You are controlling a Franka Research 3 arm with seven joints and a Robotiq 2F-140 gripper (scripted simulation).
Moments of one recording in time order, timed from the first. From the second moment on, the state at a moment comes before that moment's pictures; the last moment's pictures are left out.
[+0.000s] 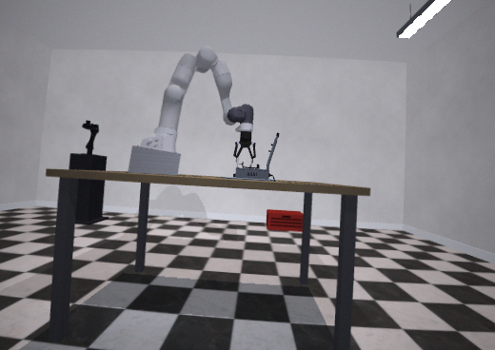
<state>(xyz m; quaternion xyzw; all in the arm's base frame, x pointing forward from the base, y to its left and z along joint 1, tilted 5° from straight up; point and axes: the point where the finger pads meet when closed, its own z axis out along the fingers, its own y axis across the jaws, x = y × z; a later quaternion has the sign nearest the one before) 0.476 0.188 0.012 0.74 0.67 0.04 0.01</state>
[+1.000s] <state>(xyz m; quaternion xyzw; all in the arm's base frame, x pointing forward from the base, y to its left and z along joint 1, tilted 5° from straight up) 0.476 0.188 0.002 0.74 0.67 0.04 0.01</state>
